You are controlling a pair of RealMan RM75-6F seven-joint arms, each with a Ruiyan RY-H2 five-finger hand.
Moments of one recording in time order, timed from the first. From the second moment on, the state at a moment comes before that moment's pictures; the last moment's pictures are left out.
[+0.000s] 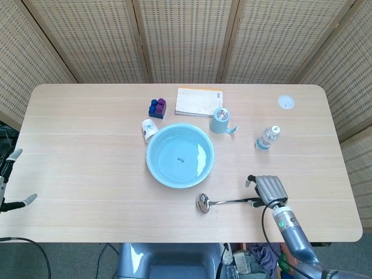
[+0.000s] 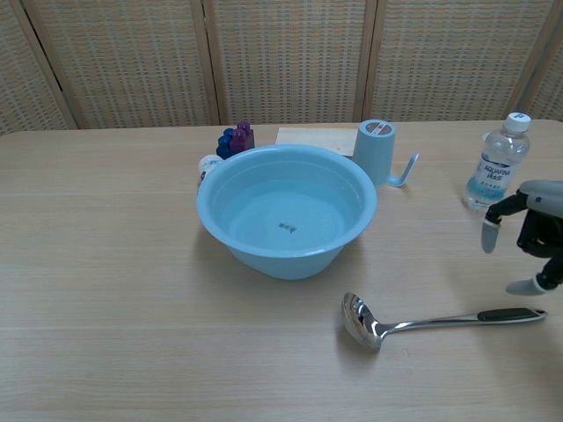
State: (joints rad) left arm -0.13 -0.93 -0.06 -1.79 1.43 1.43 -0.05; right arm 0.45 -1.40 0.14 -1.72 -1.00 1.02 -0.45
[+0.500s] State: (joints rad) left arm -0.14 -0.95 -0.07 -1.80 1.41 1.41 0.00; right arm 0.47 -1.53 0.10 -1.62 -0.92 1.07 -0.51
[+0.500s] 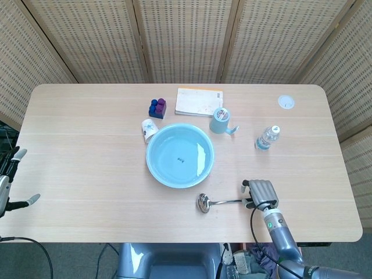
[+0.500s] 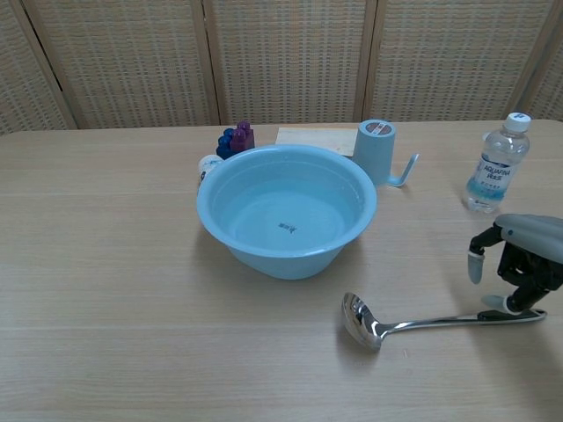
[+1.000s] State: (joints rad) left arm -0.14 -0.97 -0.07 -1.81 1.40 1.40 0.05; right arm 0.43 -1.64 0.02 -1.40 -1.10 1.12 -0.45
